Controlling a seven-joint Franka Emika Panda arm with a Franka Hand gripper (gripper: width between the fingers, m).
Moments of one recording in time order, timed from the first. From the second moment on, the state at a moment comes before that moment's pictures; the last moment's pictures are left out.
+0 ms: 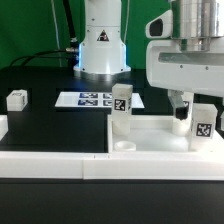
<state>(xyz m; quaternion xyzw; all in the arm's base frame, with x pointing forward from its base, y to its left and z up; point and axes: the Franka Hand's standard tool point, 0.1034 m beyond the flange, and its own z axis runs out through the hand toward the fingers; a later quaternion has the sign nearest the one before) 0.631 0.111 0.069 -0.89 0.45 -0.04 0.06</state>
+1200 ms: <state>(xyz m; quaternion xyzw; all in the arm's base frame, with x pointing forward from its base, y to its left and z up) 0.636 0.111 0.066 -0.99 0.11 -0.04 0.02</state>
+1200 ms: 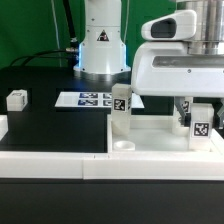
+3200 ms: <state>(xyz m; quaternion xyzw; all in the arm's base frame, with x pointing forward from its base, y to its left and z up) 0.632 0.110 0.064 -0.84 0.55 -0.02 0.03</state>
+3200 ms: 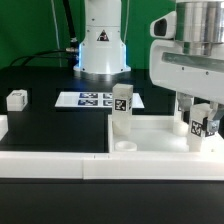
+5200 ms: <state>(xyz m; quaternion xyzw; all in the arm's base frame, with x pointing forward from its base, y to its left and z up) 0.632 0.113 0.074 -0.74 0.67 -0.02 0.05</state>
